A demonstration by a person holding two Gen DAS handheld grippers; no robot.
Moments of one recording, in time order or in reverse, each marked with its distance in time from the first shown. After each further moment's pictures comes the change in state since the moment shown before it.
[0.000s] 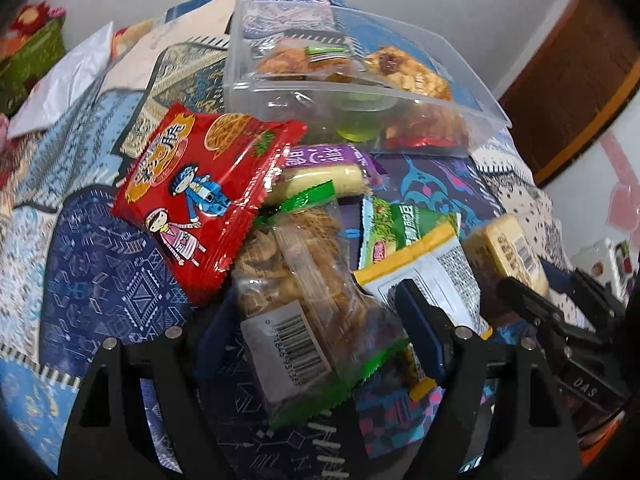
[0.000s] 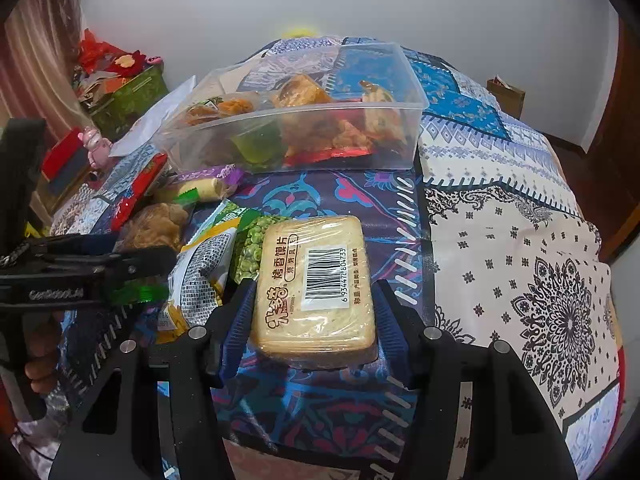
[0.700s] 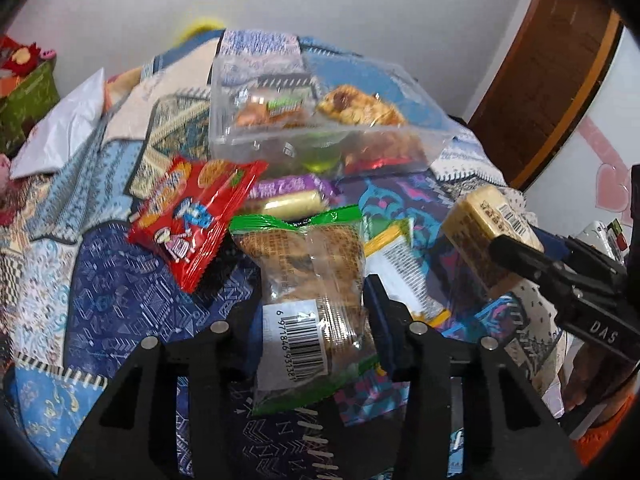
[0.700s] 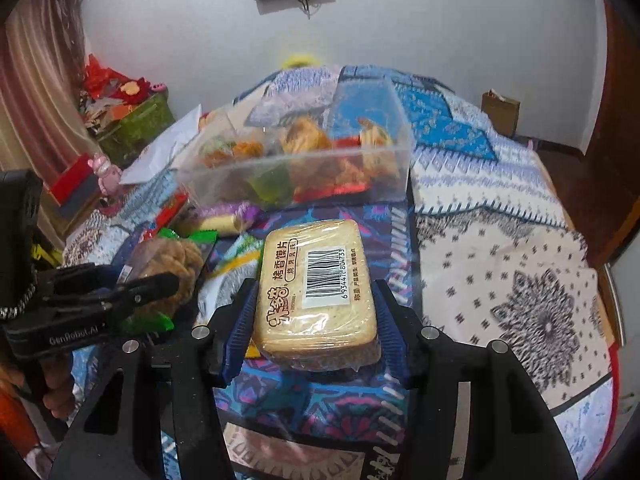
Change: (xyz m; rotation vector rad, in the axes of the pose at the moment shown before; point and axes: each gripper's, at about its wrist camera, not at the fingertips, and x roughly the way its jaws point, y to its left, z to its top) left arm -0.049 -0.027 -0.014 0.122 -0.131 -0.001; right arm -0.037 0.000 0.016 0.036 -0.102 0.023
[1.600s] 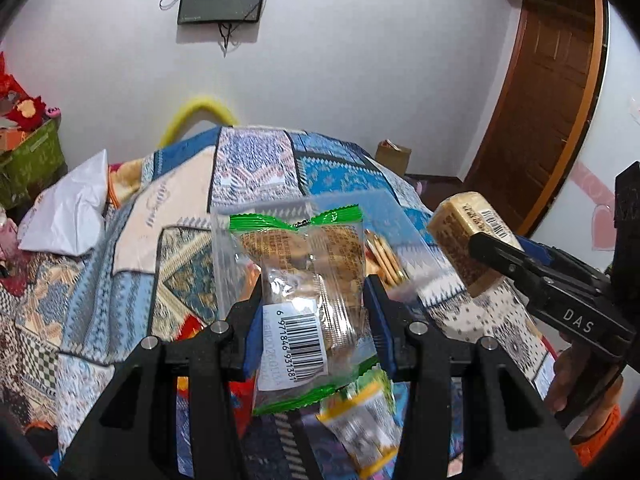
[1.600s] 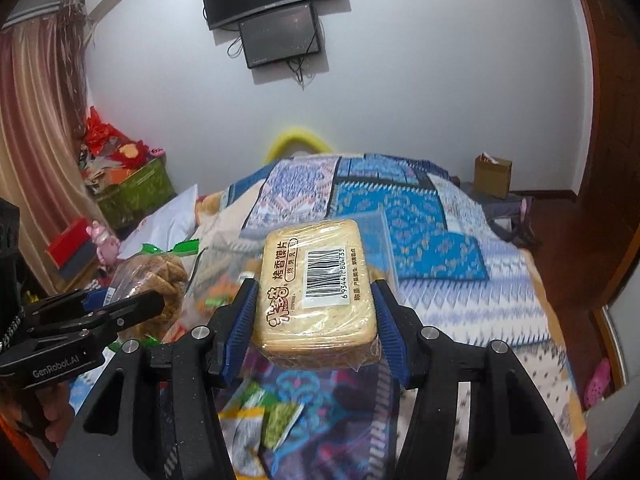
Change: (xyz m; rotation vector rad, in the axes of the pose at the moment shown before) left arm -0.040 -0.007 0.108 0.032 -0.238 0.011; right arm -0.007 -0.003 0.096 0.007 -0.223 -0.021
